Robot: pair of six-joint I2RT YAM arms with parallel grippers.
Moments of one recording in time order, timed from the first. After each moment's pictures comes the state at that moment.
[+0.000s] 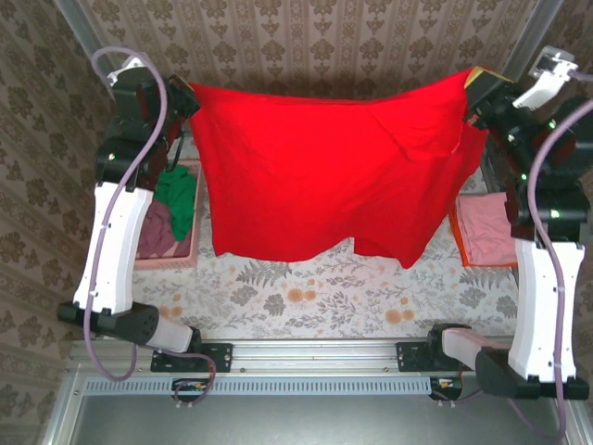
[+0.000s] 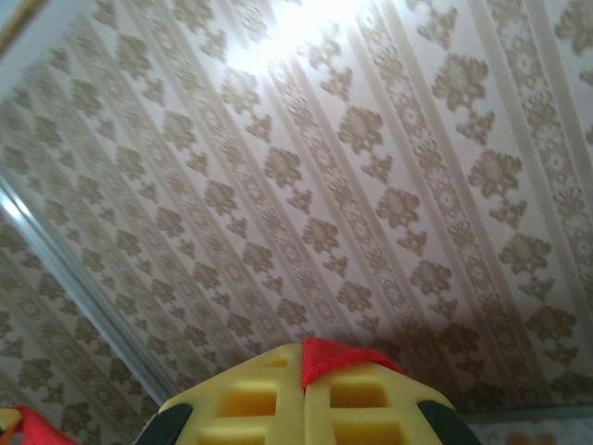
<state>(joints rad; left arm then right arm) -0.29 1.47 1.96 -0.71 -0.21 -0.69 -0.09 1.18 1.76 -0.45 -0.29 0.52</state>
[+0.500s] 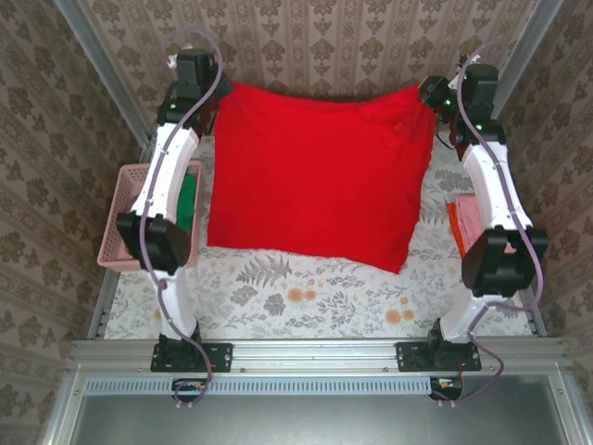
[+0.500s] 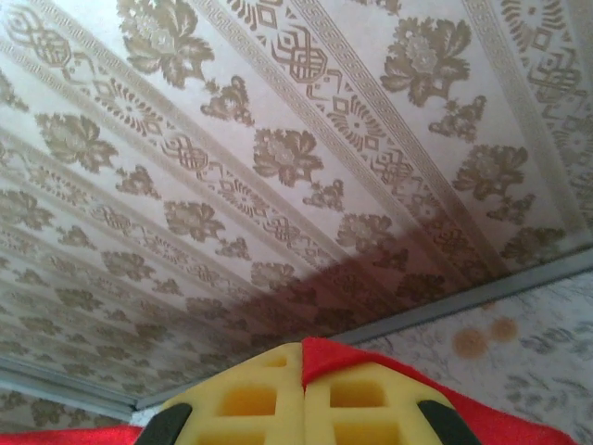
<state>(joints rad) -0.24 2.08 2.38 -0.62 -0.14 -0.64 -0.10 1.79 1.83 -0.24 -0.28 0.64</state>
